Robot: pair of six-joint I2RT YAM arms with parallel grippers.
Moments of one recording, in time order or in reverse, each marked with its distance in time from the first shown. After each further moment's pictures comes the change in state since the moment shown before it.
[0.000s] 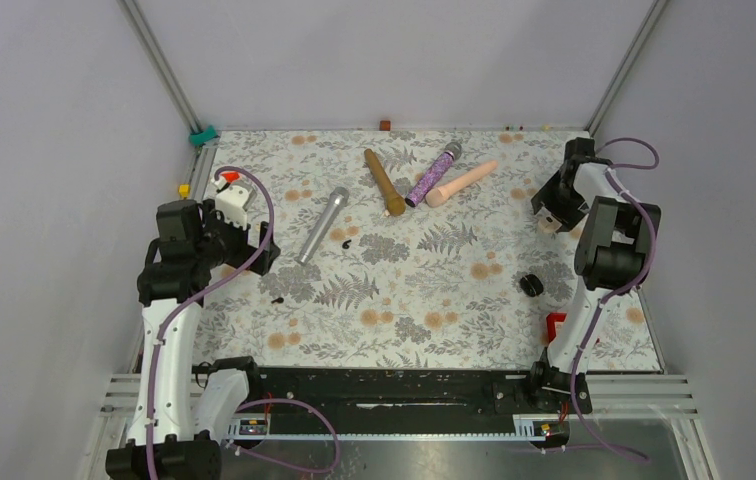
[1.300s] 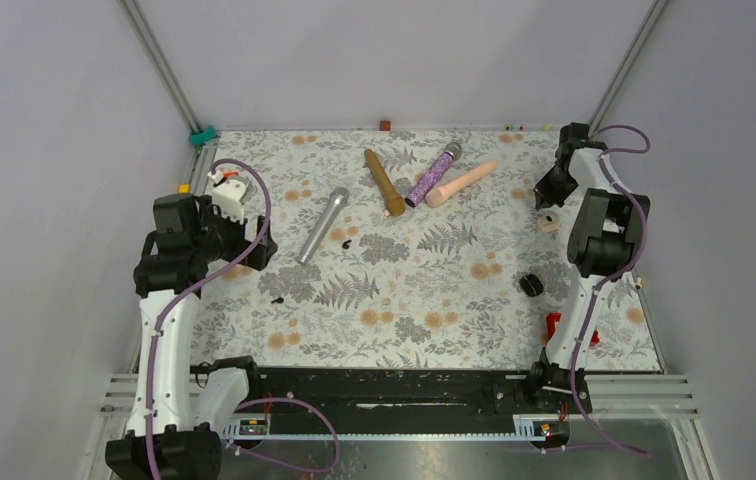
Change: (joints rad) left arm 0.013 0.044 0.053 -0.033 -0.001 0.000; right arm 0.025 0.140 0.246 -0.109 -0.060 0.018
